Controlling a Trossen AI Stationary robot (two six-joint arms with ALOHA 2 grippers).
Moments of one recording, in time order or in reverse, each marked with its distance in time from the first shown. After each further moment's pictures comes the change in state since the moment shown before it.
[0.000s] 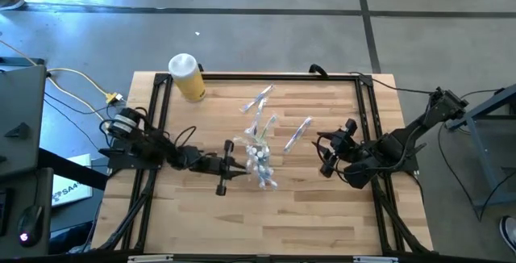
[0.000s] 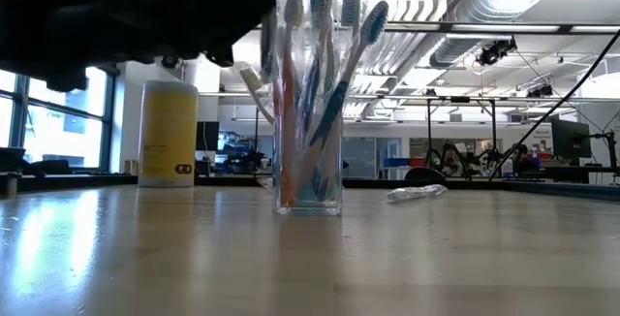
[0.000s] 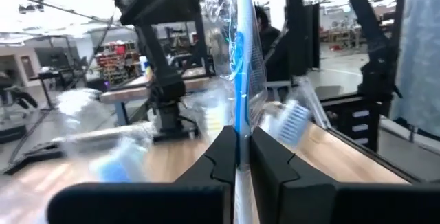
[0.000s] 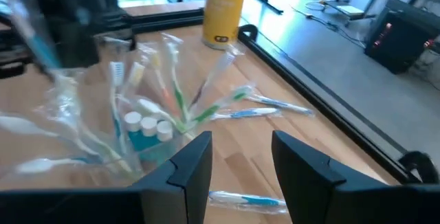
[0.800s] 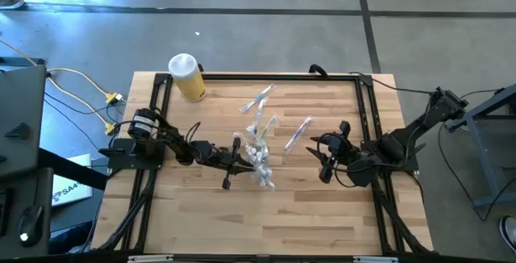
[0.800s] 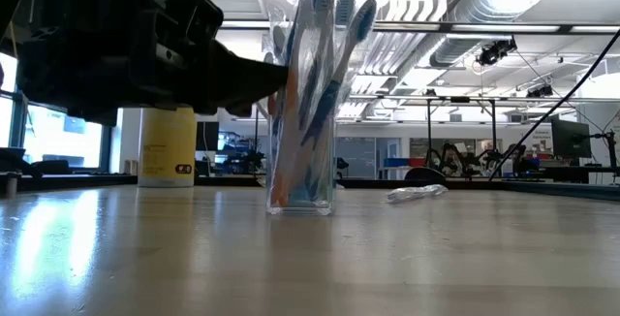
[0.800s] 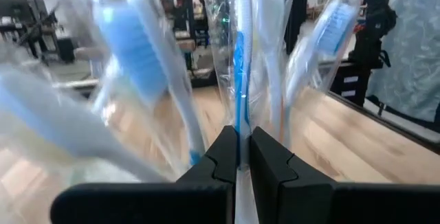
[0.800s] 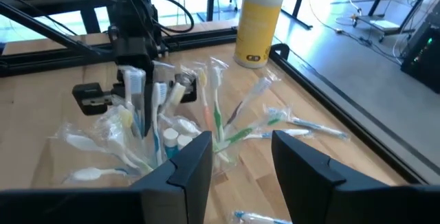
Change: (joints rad) left arm 0.132 0.165 0.024 0.004 0.190 -0.110; right arm 0.000 0.000 0.000 0.214 -0.074 -0.164
